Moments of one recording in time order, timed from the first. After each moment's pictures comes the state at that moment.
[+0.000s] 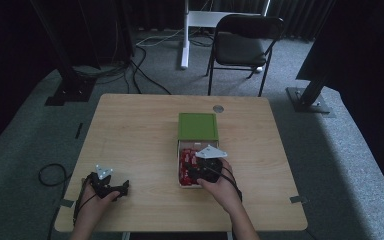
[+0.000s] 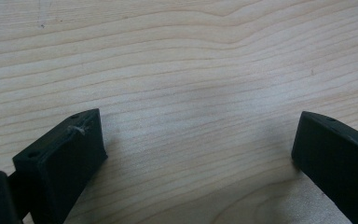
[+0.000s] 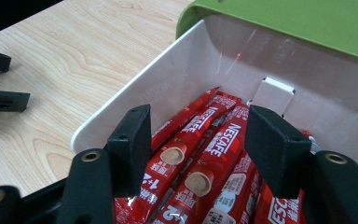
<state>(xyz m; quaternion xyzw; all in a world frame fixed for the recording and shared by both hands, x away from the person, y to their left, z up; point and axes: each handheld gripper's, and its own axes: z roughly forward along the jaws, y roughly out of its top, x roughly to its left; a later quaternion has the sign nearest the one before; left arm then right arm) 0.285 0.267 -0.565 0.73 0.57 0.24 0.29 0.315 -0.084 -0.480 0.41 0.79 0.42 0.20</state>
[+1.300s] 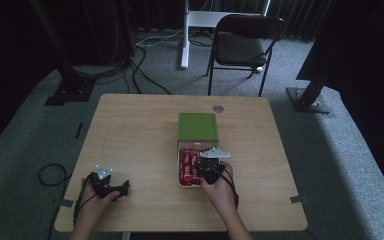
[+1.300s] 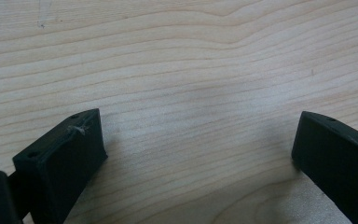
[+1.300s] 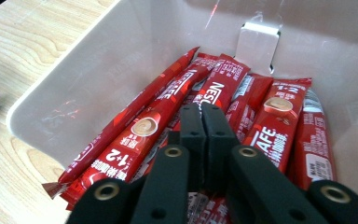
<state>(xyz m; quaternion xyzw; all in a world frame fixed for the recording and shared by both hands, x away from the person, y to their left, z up) 0.285 0.267 -0.565 0.73 0.57 0.24 0.29 0.319 -0.092 -0.498 0.48 0.77 0.39 0.16</state>
